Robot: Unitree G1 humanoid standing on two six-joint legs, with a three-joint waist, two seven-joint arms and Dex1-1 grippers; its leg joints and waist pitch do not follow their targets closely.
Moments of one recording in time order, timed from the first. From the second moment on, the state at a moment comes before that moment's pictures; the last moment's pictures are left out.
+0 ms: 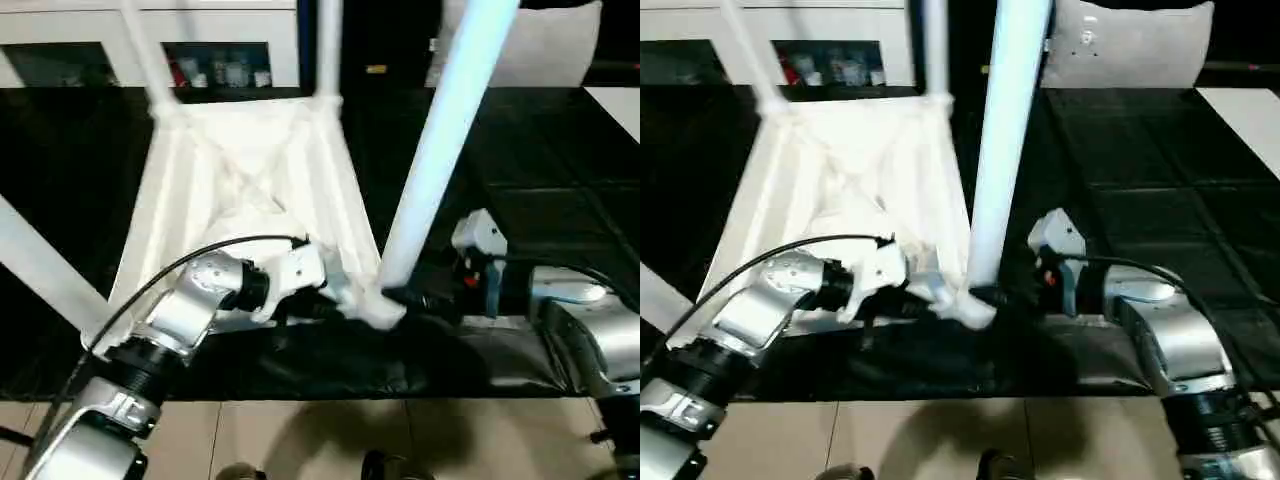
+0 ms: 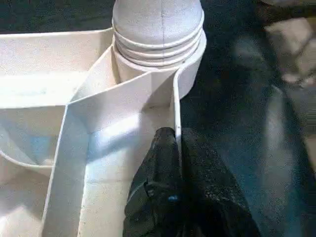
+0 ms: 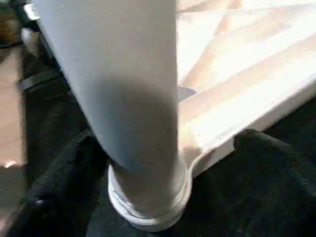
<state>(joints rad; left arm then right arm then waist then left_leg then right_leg) -0.56 0.41 -0.39 0.37 0.00 0.12 -1.29 -0.35 -0.58 0.10 0.02 0.32 0.46 1.14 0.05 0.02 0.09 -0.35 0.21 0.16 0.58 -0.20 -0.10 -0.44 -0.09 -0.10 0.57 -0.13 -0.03</state>
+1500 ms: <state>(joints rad) -0.60 0.17 -0.29 0.37 0.08 0.44 -0.81 -0.38 -0.15 0.01 -0.01 0.19 0.60 0.39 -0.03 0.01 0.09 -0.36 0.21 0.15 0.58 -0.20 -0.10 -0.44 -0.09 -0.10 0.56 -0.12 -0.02</state>
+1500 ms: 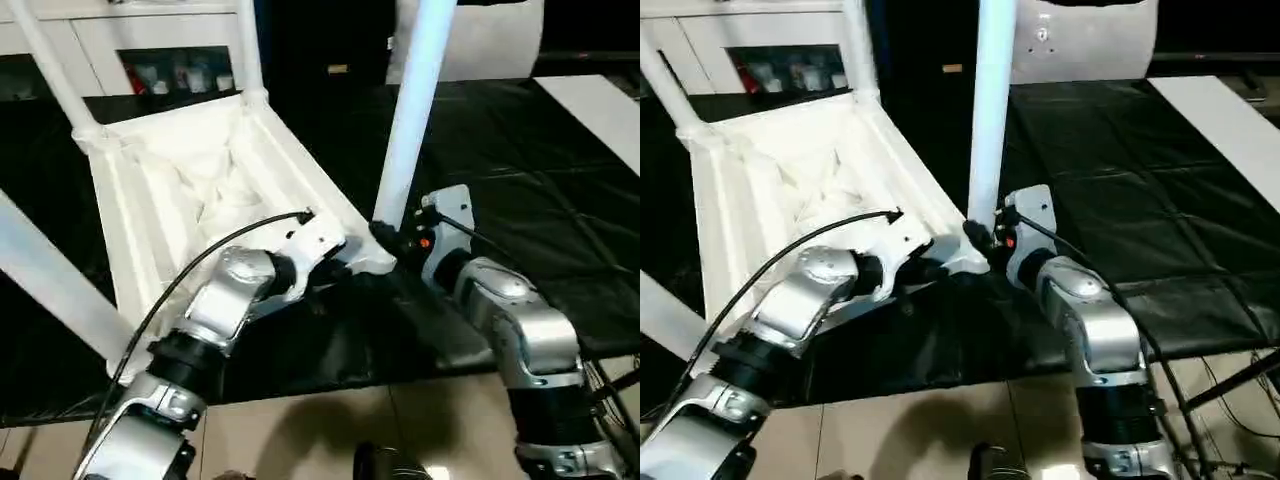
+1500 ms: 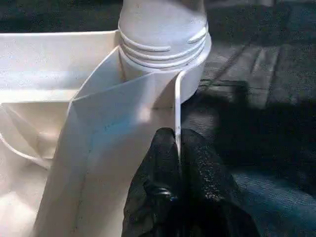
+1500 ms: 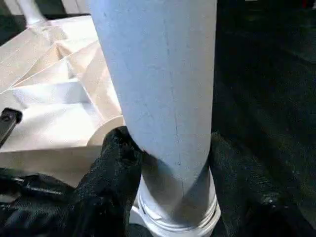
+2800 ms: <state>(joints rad) -0.62 0.42 -0.43 0.50 0.02 -0.09 -1.41 -0.36 -0.62 0.18 0.09 0.34 0.37 1.35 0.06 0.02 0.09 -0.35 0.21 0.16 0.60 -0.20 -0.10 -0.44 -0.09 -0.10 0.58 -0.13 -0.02</state>
